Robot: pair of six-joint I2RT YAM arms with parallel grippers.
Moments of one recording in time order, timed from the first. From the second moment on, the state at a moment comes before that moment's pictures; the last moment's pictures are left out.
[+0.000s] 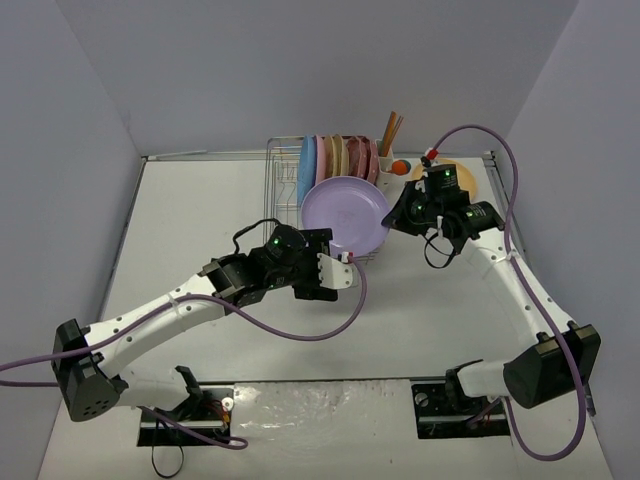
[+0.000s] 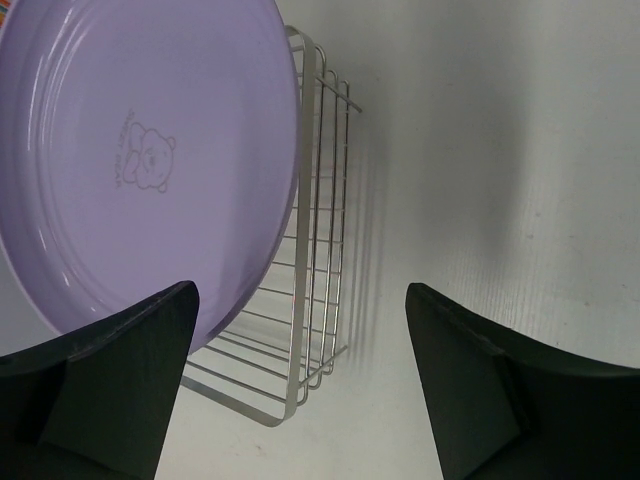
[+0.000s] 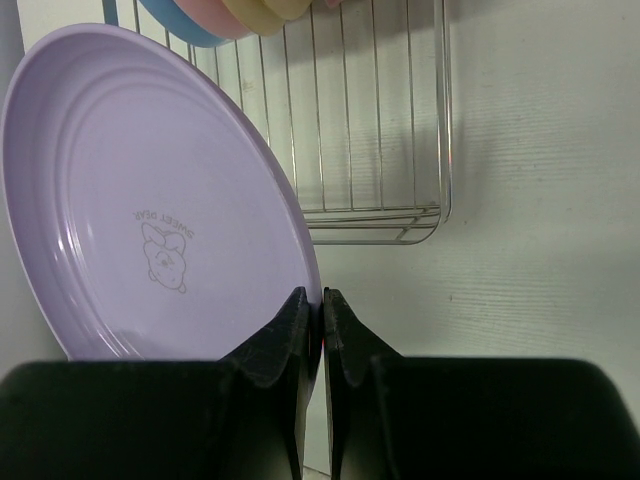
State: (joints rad) left arm -0.95 1.26 1.15 -0.45 0.05 0.77; right arm 0.31 1.33 1.27 -0.66 -0.16 0.63
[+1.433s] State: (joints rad) left arm -0.98 1.36 1.21 -0.52 0.03 0.92; right arm 0.35 1.34 1.27 -0.65 -0.16 0.62
